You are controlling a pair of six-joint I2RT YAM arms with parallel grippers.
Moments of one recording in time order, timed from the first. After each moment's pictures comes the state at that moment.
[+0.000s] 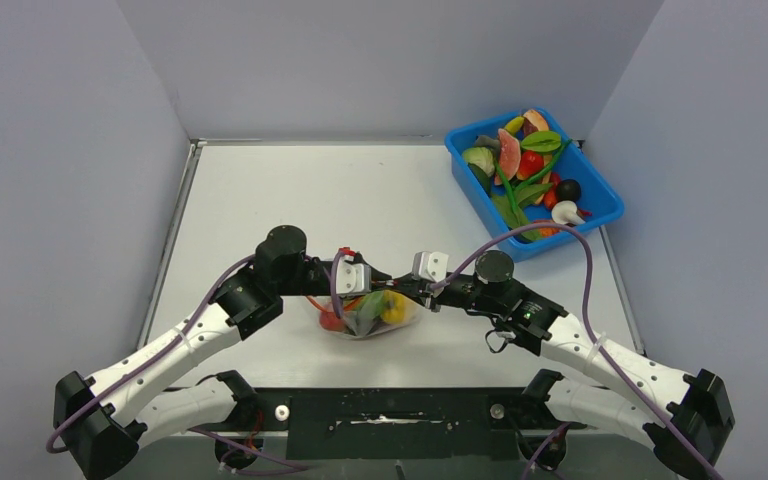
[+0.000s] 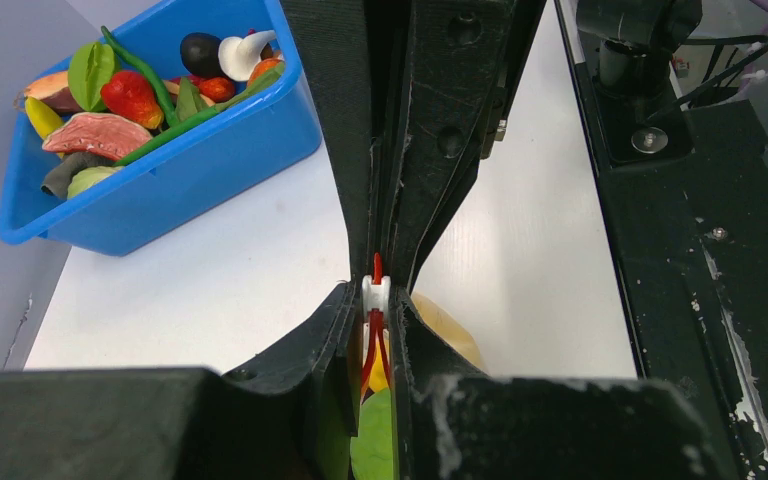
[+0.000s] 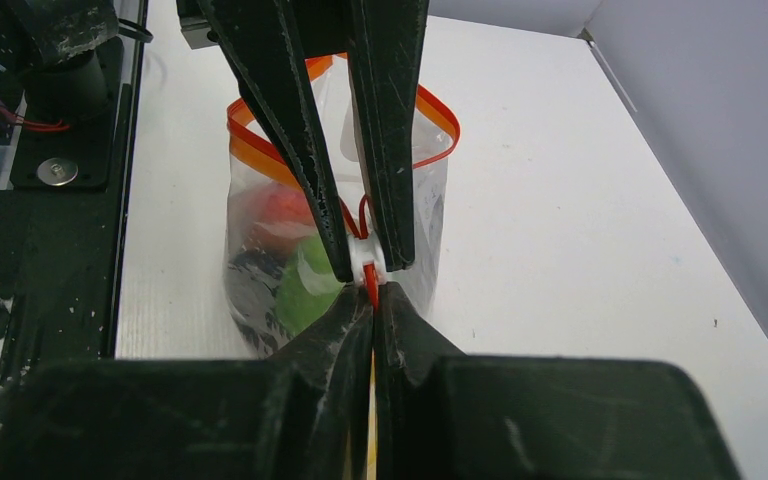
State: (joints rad) left arm -0.78 1.00 0.83 -0.08 0.67 0.46; right arm 0.83 0.93 0.64 0.13 -0.48 -0.35
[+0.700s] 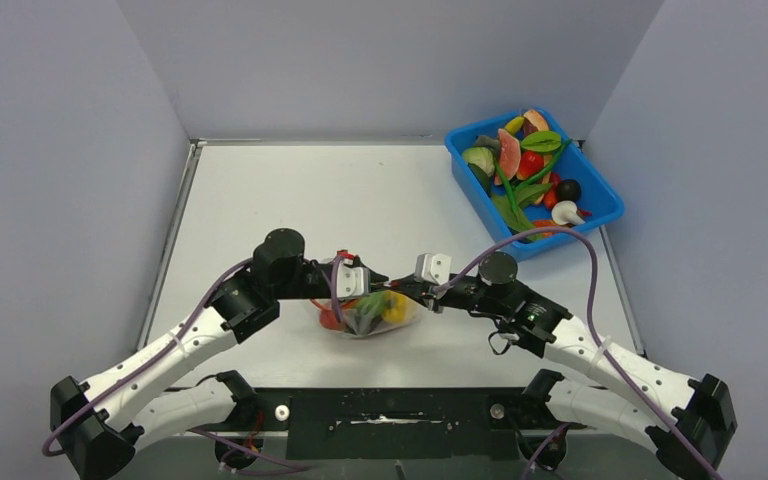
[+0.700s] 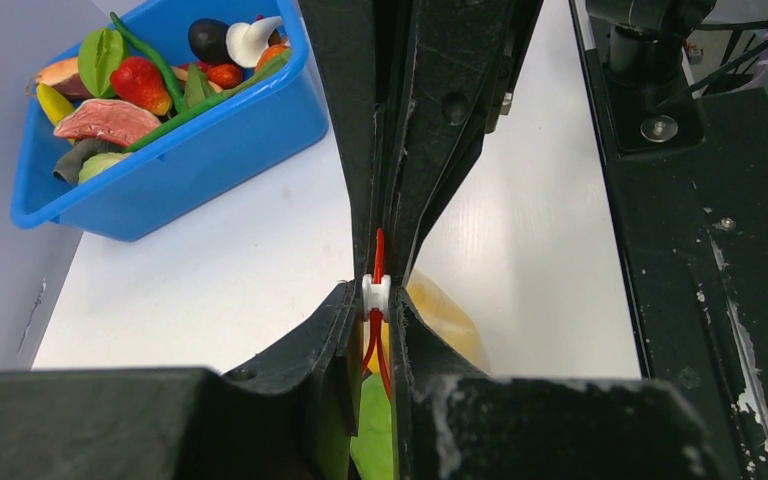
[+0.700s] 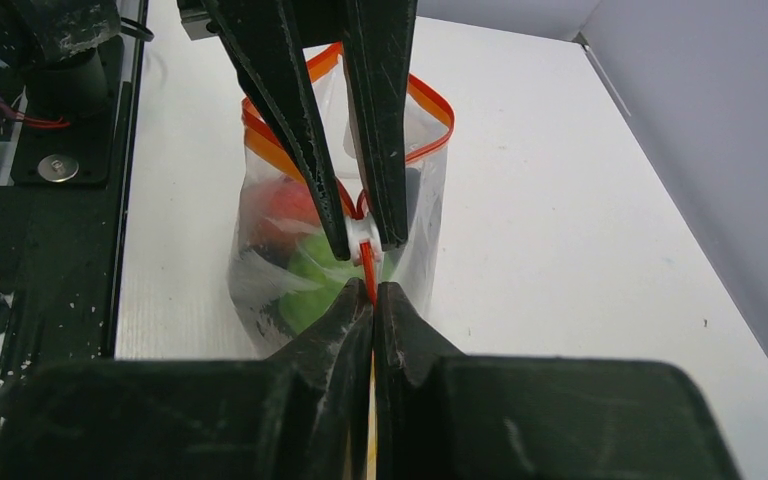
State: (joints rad) left arm -0.79 0.97 0.83 -0.13 0.63 0.48; right arm 0.82 0.91 0.64 0.11 -0.48 -0.37
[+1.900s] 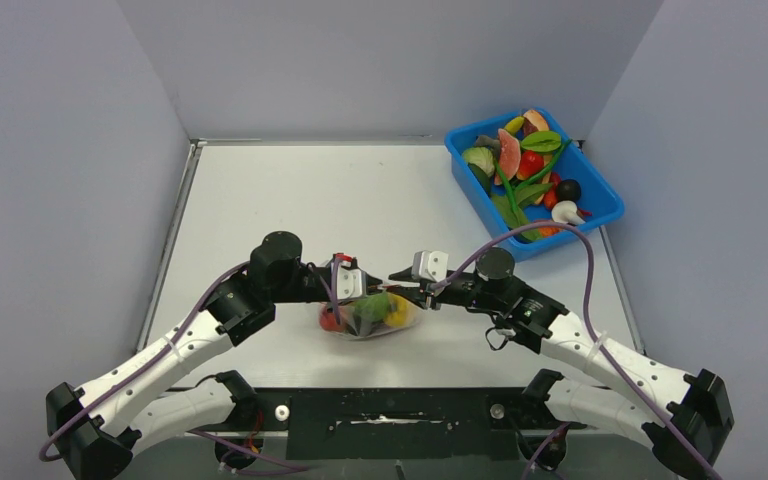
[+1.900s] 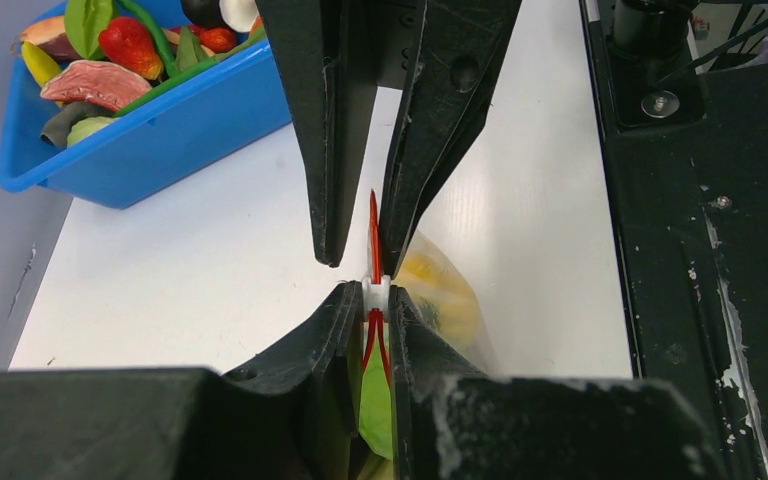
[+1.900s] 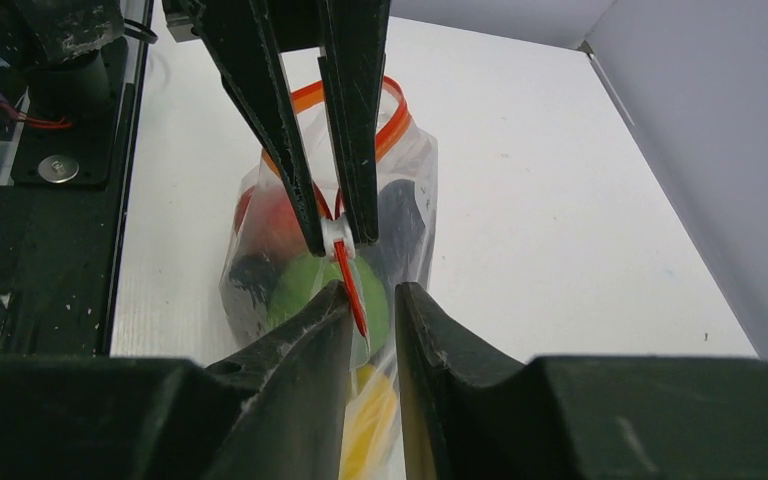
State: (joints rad) left arm -0.79 0.94 0.83 -0.20 0.60 0.48; right arm 0.82 0.94 0.66 0.12 -0.51 -0.38
